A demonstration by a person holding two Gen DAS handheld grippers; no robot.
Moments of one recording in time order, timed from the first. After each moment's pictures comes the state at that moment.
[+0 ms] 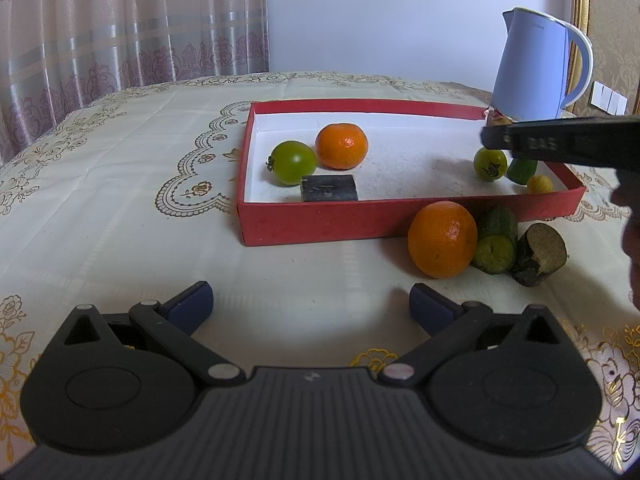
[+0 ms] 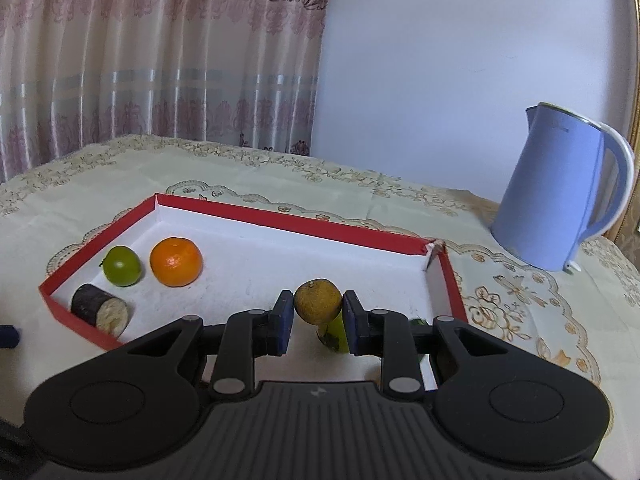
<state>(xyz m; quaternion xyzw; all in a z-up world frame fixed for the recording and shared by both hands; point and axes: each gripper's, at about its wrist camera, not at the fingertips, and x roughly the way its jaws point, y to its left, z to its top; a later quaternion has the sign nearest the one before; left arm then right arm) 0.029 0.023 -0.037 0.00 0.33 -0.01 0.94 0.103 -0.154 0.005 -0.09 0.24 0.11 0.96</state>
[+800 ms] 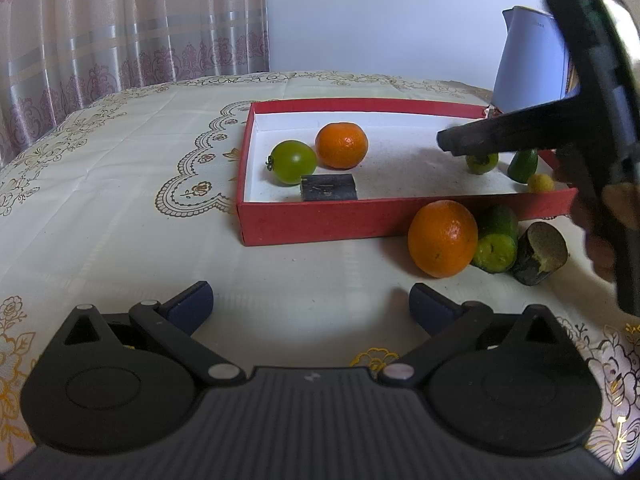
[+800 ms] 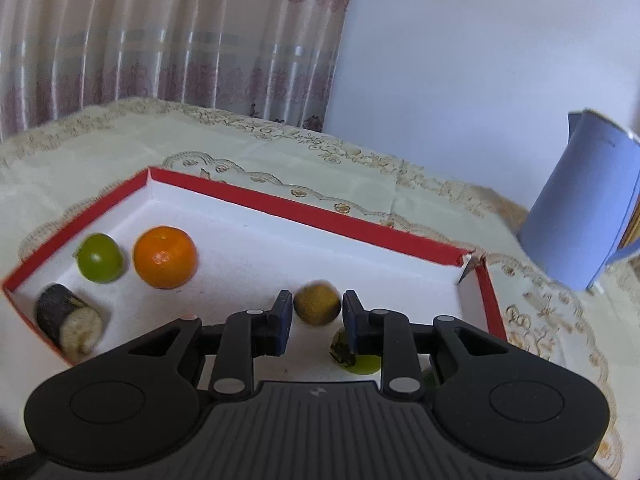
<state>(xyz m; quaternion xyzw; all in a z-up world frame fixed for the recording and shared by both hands) 0.029 0.022 -0.037 0.00 0.33 -0.01 0.94 0.143 -0.130 -0.004 -0.12 0.27 0.12 0.95</state>
